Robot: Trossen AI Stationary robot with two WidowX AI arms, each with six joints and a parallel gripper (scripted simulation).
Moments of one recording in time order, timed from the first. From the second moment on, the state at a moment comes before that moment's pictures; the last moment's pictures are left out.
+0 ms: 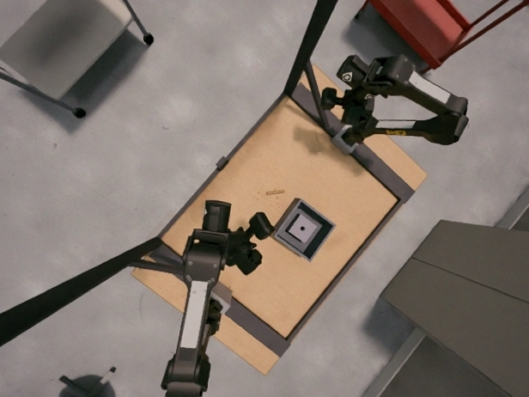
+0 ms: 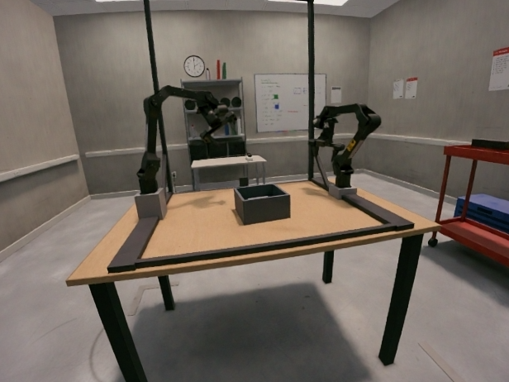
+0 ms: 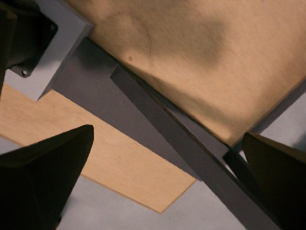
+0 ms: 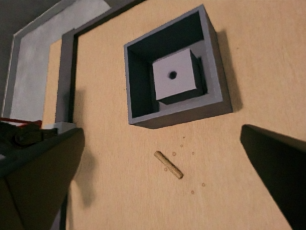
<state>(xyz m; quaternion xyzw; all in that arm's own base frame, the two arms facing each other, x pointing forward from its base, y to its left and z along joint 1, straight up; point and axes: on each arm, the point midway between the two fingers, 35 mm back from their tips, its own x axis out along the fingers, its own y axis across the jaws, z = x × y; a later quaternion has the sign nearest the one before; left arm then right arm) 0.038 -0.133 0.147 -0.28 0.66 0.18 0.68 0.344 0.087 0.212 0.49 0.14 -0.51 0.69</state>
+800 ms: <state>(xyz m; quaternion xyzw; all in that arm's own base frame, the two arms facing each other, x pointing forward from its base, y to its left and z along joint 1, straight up) 0.108 -0.125 0.139 -0.21 0.64 0.13 0.72 0.359 0.036 0.163 0.40 0.27 -0.45 0.75</state>
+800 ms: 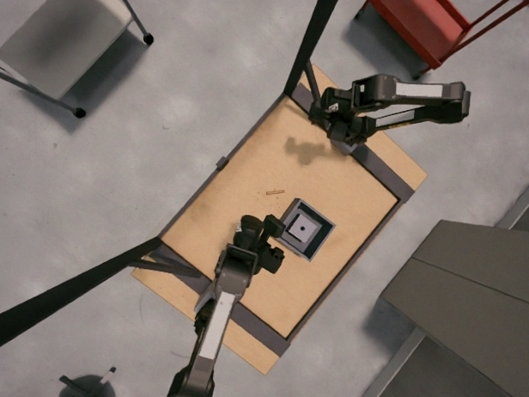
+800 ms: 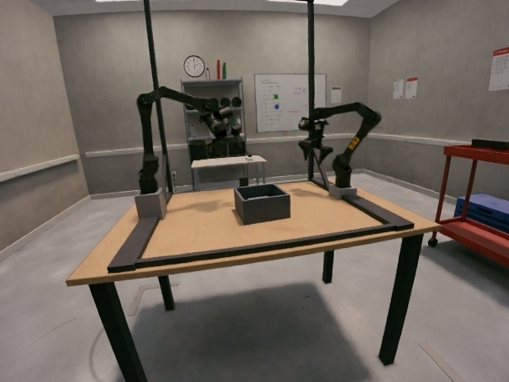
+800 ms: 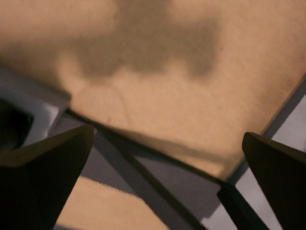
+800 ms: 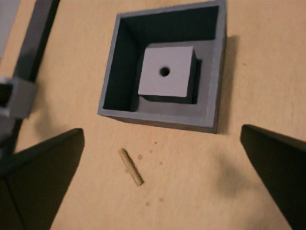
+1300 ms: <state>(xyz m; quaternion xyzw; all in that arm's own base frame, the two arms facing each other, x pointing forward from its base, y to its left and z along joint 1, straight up) 0.189 -0.113 0.130 -0.12 0.63 0.06 0.77 0.391 -0.016 0.113 0.29 0.40 -0.31 0.81</state>
